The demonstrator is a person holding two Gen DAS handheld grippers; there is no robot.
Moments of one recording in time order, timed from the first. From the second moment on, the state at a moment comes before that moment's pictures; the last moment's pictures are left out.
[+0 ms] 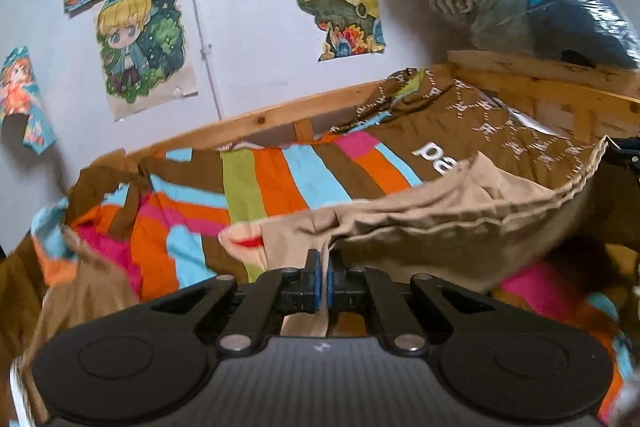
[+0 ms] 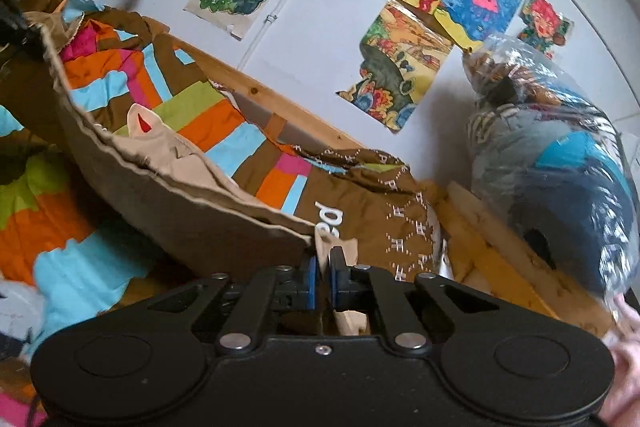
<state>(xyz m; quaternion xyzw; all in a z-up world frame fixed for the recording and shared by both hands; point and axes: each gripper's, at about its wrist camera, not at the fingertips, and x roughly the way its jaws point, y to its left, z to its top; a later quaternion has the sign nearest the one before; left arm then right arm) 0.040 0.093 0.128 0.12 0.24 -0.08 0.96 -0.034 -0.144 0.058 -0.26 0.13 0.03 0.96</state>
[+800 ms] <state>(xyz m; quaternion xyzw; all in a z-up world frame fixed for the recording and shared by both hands) 0.279 0.085 0.006 0.15 0.41 -0.04 0.90 0.158 -0.227 0.043 -0.12 0.14 0.12 0.97</state>
